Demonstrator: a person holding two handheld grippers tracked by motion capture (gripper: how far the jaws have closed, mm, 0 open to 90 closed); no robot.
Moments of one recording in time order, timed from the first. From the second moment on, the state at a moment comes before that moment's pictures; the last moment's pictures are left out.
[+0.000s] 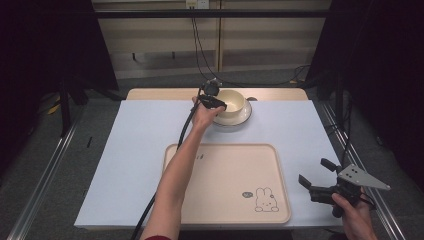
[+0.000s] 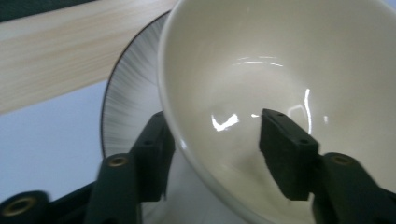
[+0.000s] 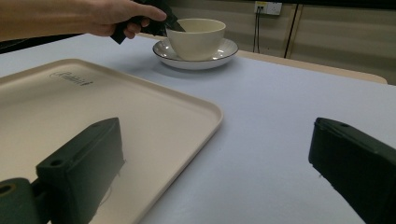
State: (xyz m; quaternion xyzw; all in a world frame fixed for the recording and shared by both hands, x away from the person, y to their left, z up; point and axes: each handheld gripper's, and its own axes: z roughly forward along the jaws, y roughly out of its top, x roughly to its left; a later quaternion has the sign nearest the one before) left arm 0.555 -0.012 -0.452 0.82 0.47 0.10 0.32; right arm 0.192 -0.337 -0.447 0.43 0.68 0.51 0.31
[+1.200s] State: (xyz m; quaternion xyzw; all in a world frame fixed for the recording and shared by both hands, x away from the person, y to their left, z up) left arm 0.557 -0.003 -0.450 0.77 0.53 0.05 0.34; right arm 0.192 -0.338 -0.447 0.43 0.68 0.51 0.31
